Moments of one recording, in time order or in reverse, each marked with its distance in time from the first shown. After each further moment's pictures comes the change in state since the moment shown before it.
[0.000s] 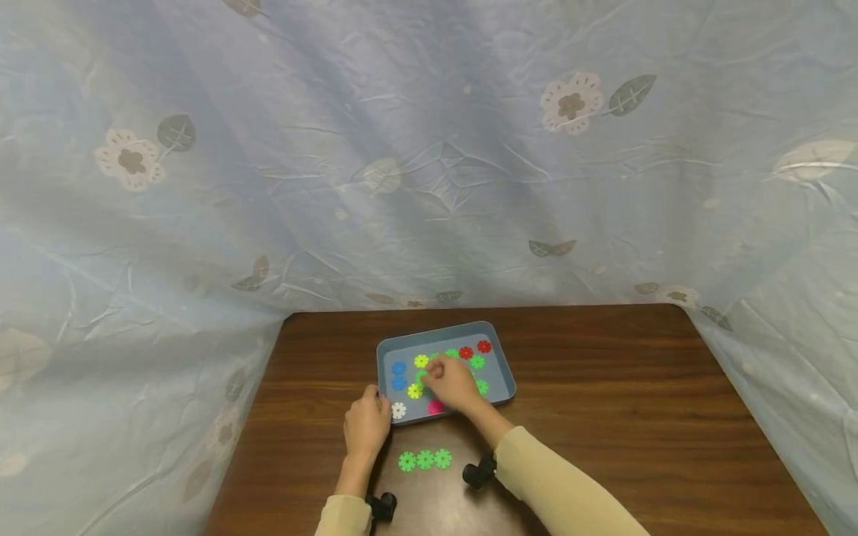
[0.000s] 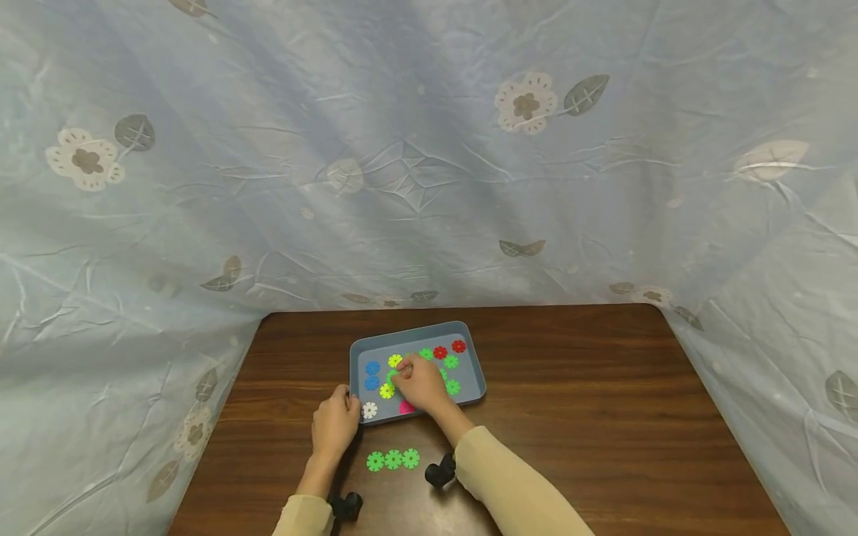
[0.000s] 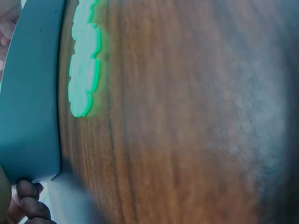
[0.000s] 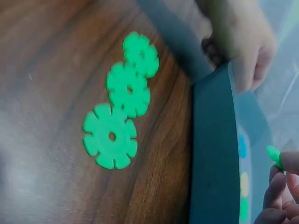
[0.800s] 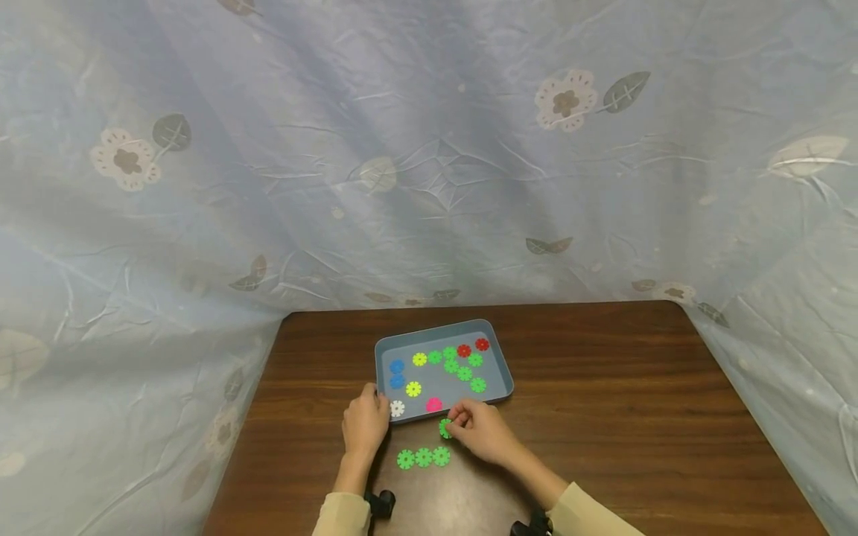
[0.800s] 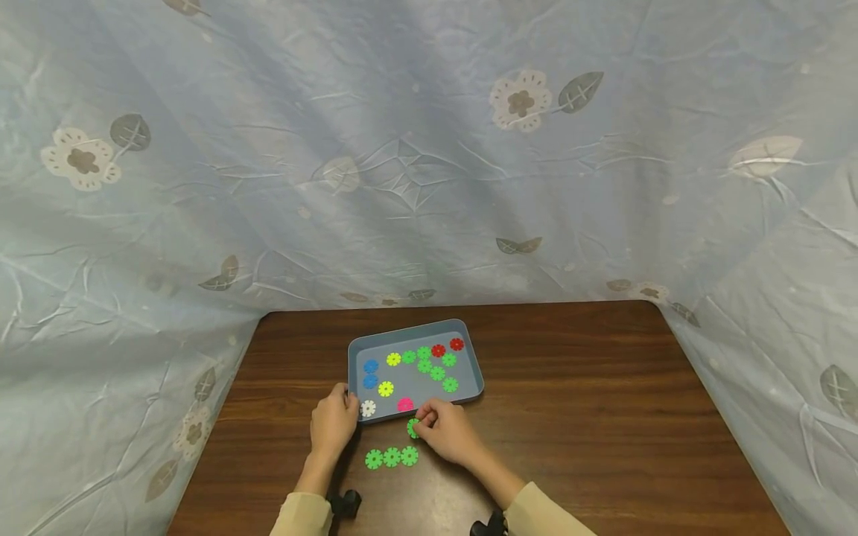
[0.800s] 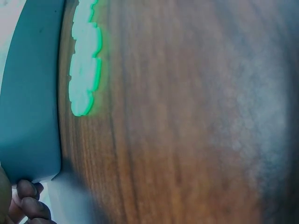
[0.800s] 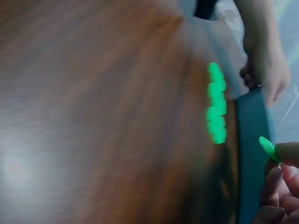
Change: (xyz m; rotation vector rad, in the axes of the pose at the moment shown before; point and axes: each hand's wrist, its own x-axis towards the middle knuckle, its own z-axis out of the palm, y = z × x) left_hand 0.000 0.000 0.000 -0.001 -0.011 -0.006; right_hand -0.090 0.033 -0.027 0.054 -0.120 -0.077
